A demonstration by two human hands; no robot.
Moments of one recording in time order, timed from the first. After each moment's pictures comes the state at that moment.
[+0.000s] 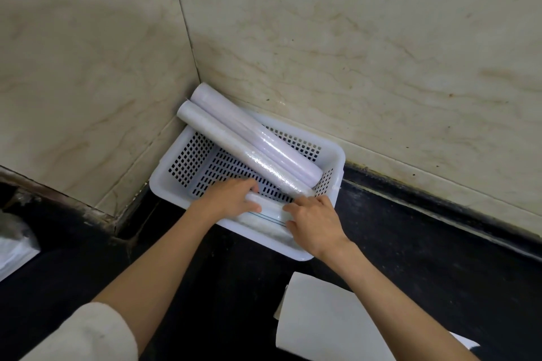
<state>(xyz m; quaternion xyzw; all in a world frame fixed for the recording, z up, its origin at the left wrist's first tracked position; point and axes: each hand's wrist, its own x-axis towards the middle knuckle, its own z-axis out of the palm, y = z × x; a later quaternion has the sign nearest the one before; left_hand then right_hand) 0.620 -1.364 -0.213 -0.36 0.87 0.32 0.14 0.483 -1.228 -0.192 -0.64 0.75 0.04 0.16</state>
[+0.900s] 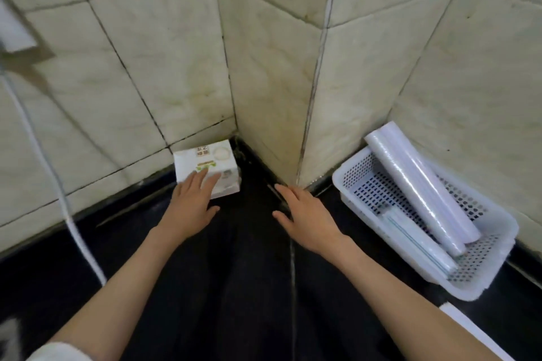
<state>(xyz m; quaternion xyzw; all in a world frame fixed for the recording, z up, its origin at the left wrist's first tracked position) 0.977 -1.294 -0.153 -0.66 0.74 0.11 -0.01 0.735 -1.280 -0.144 -0.81 0.54 -0.09 0.19</state>
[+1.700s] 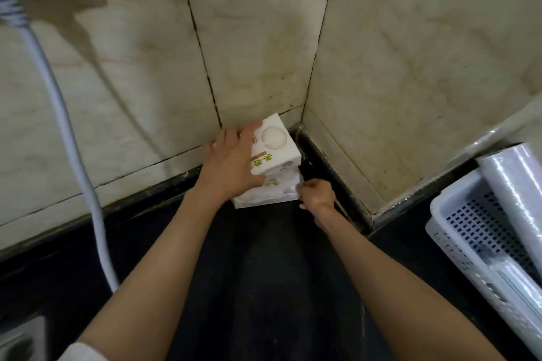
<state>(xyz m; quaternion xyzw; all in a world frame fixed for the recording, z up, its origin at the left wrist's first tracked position) 1.050 -1.387 -0.161 -0.70 0.69 0.11 -0.14 0.883 -1.404 -0.230 -0.43 0.74 -0.22 0.48</state>
